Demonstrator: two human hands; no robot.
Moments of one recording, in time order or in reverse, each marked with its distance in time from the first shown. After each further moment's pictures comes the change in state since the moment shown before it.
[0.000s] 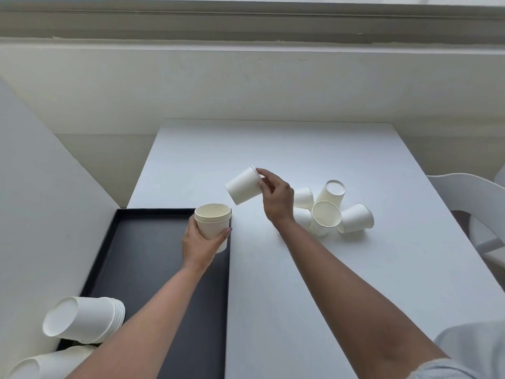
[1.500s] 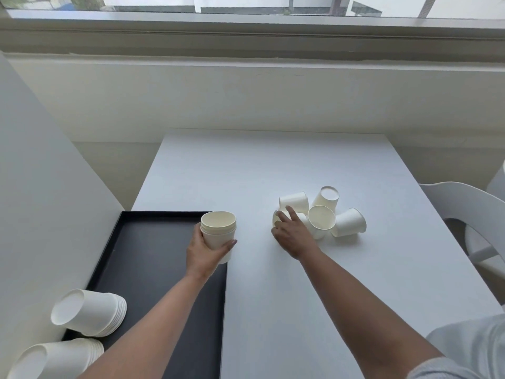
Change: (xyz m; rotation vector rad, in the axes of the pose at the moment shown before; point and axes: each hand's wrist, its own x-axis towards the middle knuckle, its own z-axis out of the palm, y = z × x) left_hand -0.029 0.006 0.001 -0.049 -0.059 -0.007; right_hand -0.031 0.052 -0.057 -1.469 -0.668 -0.538
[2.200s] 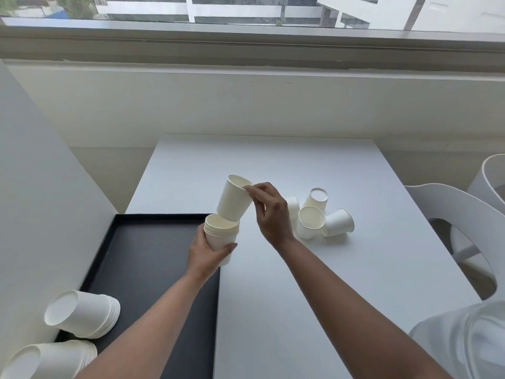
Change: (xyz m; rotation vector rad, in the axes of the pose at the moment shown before) left_hand -0.011 0.013 0.008 0.025 -0.097 0.022; right_hand -0.006 -0.031 -0.081 1.025 0.924 0.190
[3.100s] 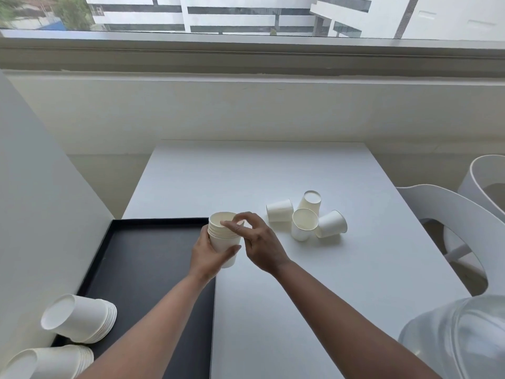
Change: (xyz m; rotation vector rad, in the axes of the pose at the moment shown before) left_hand -0.007 0.011 0.010 0.023 -0.020 0.055; right_hand -0.043 0.001 -0.006 -0.136 -0.354 -0.133
